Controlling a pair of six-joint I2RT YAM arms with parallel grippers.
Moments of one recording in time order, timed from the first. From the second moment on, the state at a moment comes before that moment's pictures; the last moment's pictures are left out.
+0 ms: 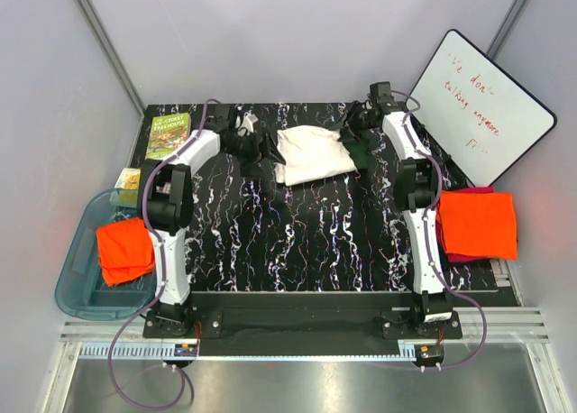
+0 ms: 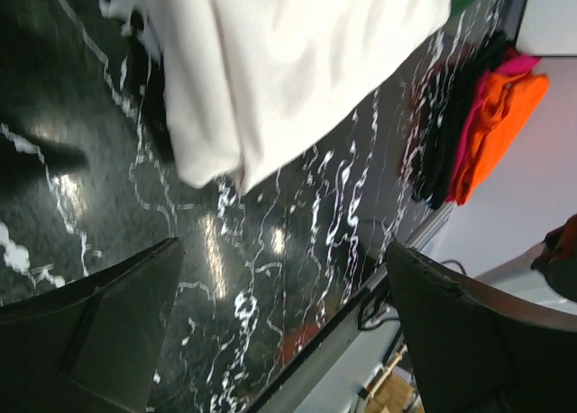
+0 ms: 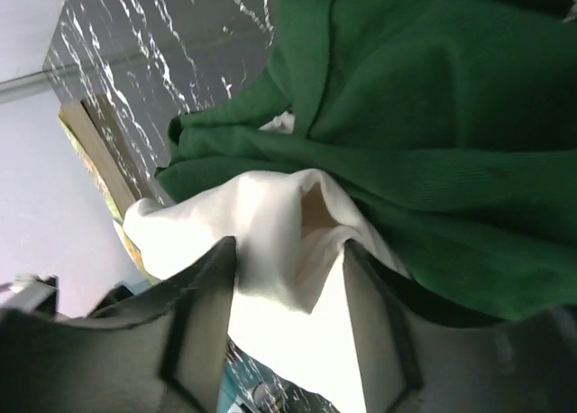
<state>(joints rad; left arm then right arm) -0.22 2.14 1.70 -0.61 0.74 -0.52 0.13 2.70 2.55 -0.75 -0.54 0.80</state>
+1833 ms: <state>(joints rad) -0.20 2.20 1.78 -0.57 0.71 -0.55 0.14 2.88 2.68 -0.53 -0.55 0.89</state>
